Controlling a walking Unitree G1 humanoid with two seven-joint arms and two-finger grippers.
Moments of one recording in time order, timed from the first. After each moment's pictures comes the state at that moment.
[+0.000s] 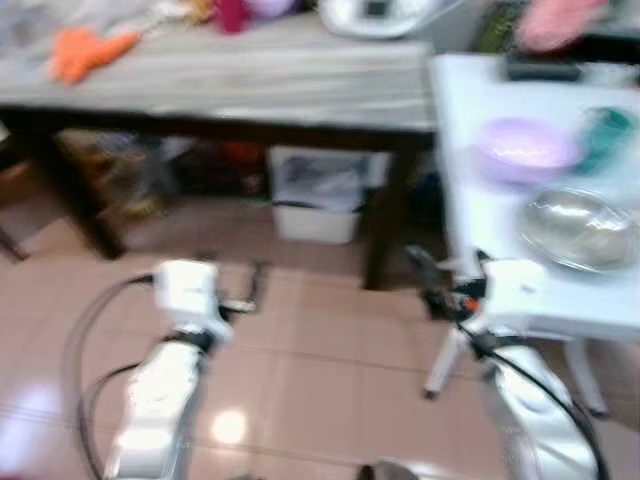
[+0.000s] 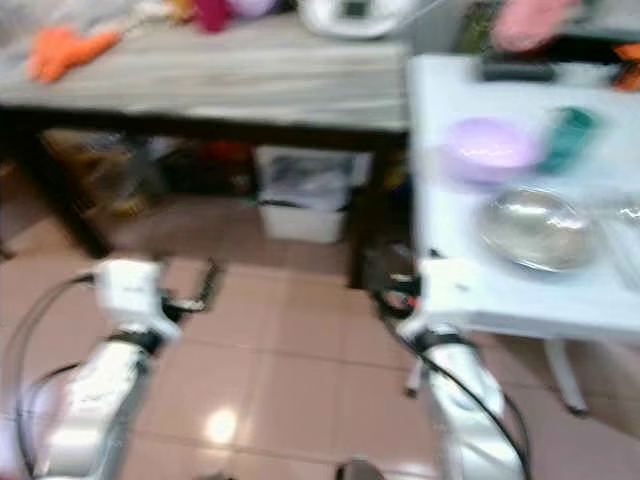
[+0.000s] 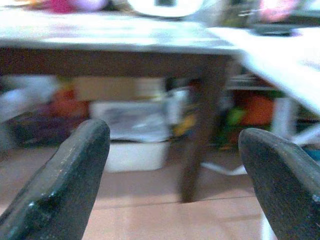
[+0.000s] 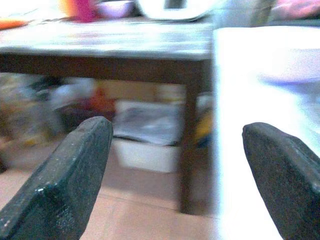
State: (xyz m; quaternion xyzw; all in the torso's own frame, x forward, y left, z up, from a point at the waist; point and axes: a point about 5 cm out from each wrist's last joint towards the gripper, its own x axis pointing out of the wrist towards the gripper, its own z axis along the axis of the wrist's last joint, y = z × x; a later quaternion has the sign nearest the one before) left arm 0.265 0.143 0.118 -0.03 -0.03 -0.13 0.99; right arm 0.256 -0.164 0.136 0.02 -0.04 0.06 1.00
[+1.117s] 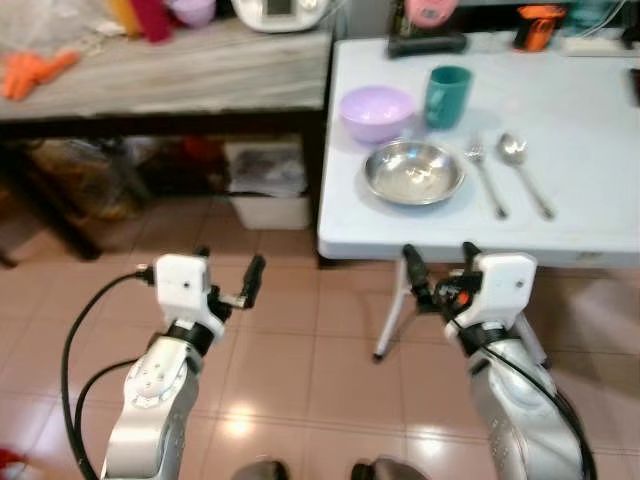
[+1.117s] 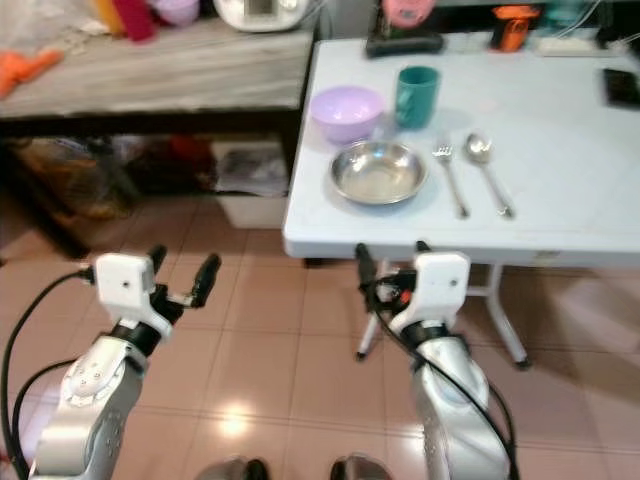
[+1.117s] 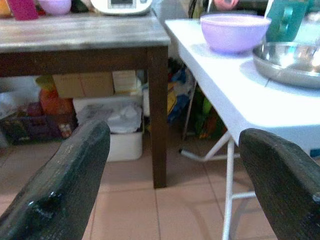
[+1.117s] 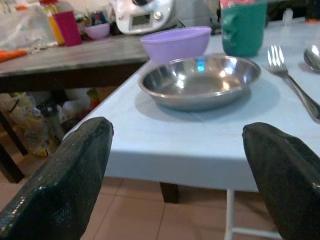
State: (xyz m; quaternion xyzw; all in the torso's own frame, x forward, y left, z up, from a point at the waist) left arm 0.266 0.156 0.126 -0.03 -0.03 -0.11 0.99; right arm 0.261 -0.147 0.144 0.04 -0.06 0.08 0.99
